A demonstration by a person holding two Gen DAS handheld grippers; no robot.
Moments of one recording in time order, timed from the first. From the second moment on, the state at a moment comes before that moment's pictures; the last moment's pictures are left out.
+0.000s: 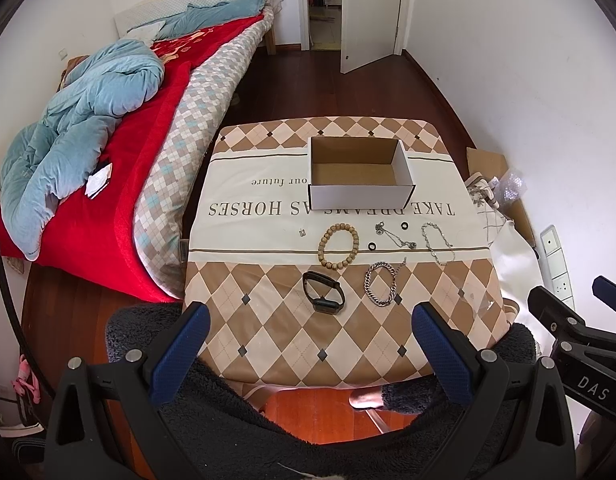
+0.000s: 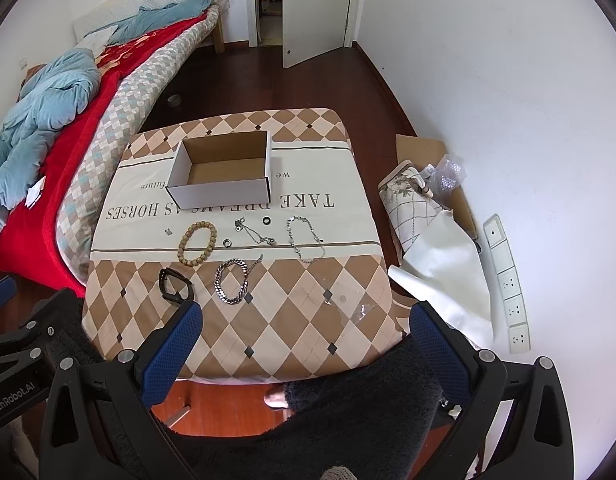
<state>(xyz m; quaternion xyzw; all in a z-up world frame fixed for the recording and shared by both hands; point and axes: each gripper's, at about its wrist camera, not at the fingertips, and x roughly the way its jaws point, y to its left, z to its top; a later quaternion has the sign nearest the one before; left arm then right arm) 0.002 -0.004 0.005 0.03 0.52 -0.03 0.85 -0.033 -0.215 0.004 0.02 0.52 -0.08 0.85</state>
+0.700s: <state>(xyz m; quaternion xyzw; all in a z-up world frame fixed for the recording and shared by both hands) 0.004 -0.006 0.007 0.03 0.52 -0.02 0.86 -0.034 -0.215 0.005 0.02 0.52 -0.08 0.85</state>
